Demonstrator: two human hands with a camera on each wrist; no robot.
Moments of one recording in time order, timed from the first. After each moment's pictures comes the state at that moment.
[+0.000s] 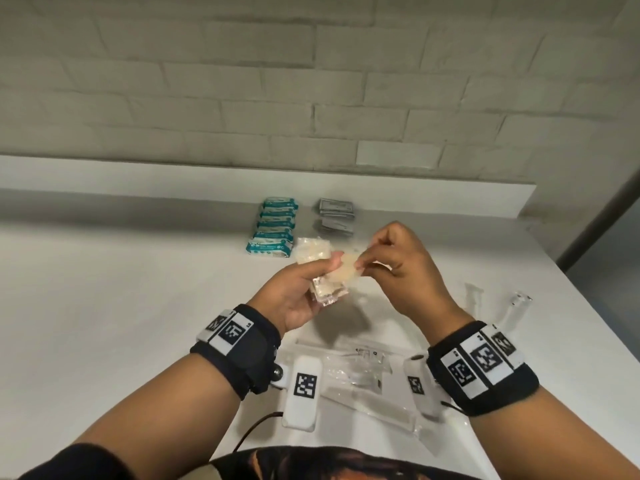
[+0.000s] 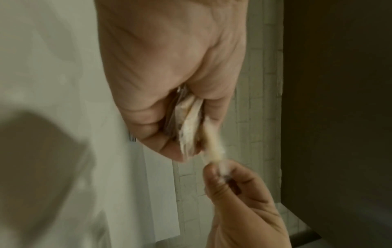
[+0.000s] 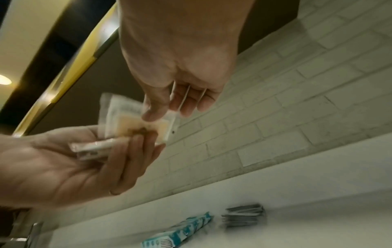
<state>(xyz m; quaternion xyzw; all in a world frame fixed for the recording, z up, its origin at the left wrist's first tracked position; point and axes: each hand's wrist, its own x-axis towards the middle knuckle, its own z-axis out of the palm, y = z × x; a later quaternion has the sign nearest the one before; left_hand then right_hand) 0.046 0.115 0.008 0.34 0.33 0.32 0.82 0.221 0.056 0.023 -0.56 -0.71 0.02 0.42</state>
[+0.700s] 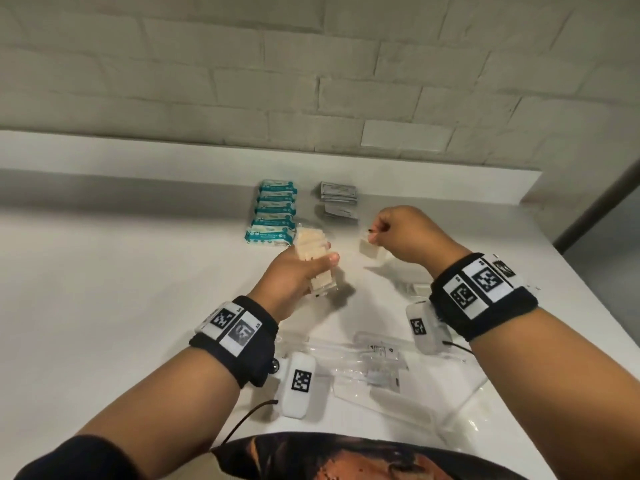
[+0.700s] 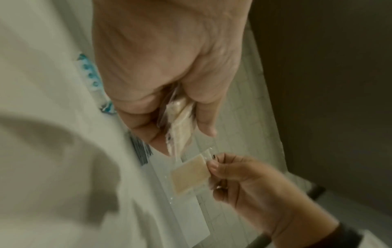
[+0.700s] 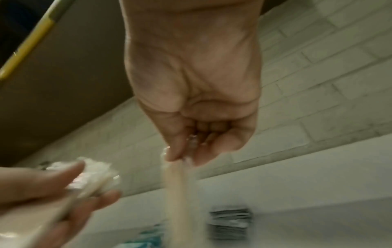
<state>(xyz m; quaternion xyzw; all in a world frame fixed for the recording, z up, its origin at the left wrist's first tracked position) 0.027 0.151 -0.020 0.47 0.37 0.34 0.72 0.216 0.123 0.051 -0.77 -0.60 0.15 0.17</state>
